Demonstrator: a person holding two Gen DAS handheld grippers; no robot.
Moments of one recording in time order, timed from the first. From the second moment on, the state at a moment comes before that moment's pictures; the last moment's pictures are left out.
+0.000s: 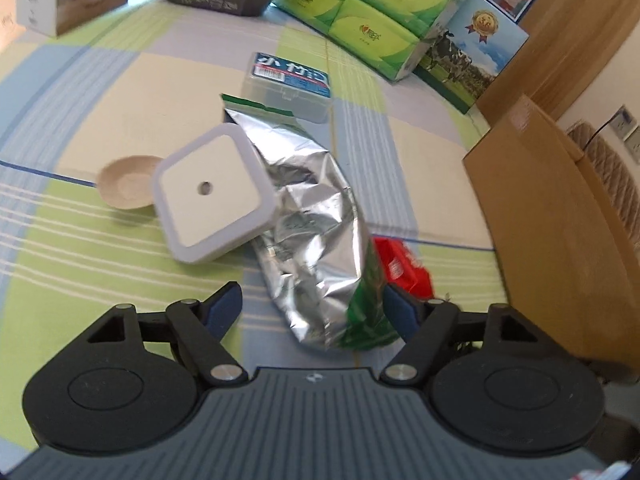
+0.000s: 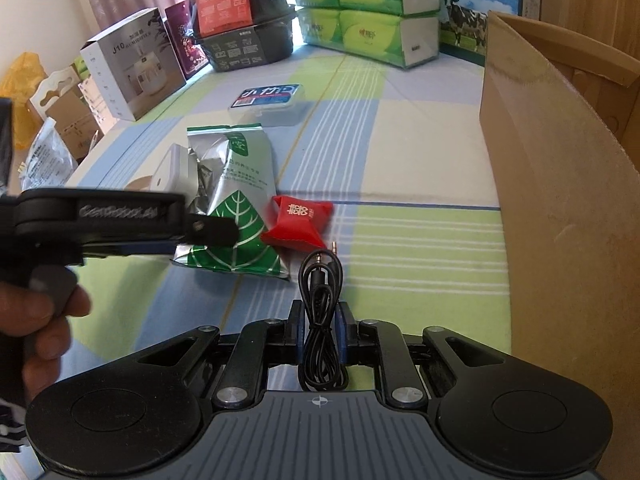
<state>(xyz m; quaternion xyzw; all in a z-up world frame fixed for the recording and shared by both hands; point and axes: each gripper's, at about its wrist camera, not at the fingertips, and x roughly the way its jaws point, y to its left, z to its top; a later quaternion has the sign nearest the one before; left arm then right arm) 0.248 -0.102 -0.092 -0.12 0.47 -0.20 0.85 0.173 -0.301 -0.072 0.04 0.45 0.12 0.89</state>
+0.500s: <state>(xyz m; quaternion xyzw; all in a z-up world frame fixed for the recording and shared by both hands) 0.205 -0.092 -0.061 0.01 0.49 -0.24 0.84 0.156 -0.298 -0.069 0.05 0.46 0.14 0.88</state>
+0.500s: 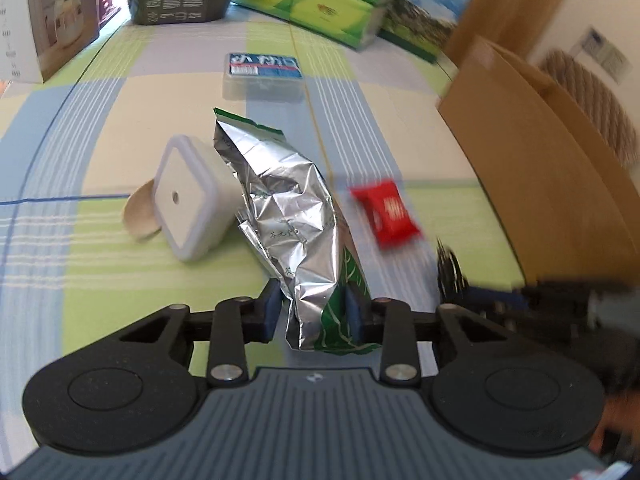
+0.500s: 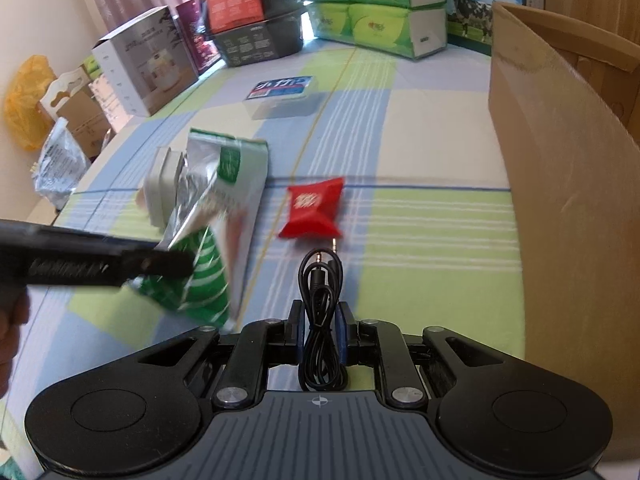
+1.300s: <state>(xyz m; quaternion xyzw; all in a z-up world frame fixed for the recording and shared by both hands) 0.161 -0.042 -0.066 -0.02 0.47 -0.20 0.86 0.136 -0.276 -0.080 0.03 0.46 0.18 0.87</state>
